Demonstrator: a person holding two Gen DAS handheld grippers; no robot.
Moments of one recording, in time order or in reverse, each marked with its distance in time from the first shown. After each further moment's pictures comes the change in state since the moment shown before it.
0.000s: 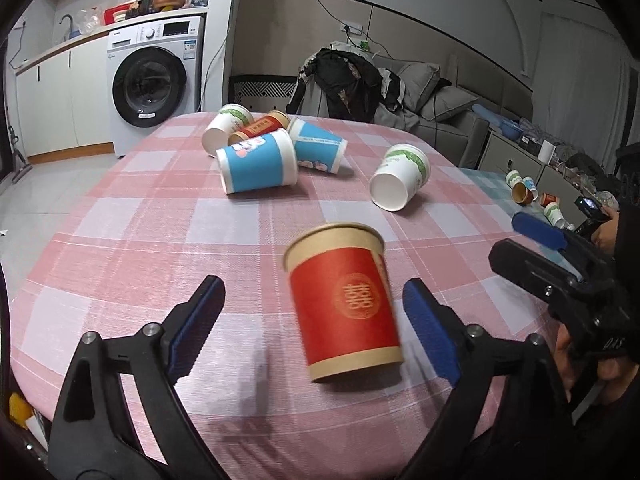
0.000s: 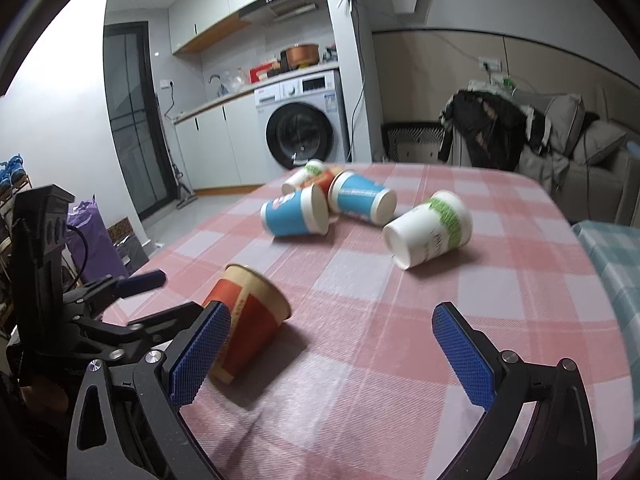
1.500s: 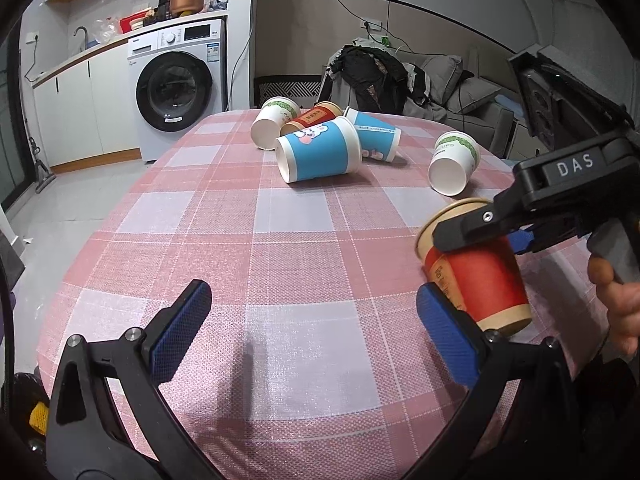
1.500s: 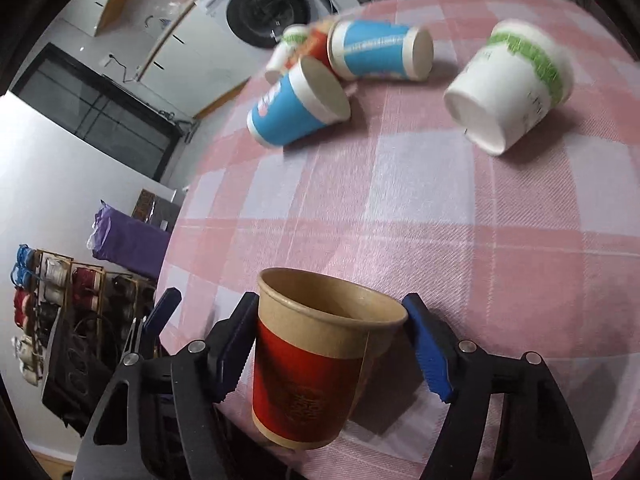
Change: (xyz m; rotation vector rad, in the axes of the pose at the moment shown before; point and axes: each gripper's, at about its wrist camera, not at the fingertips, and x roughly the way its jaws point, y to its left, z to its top) left arm 0.004 0.045 -0.016 0.028 0.004 0.118; right arm 0.104 -0.003 0.035 0.364 0.543 0.174
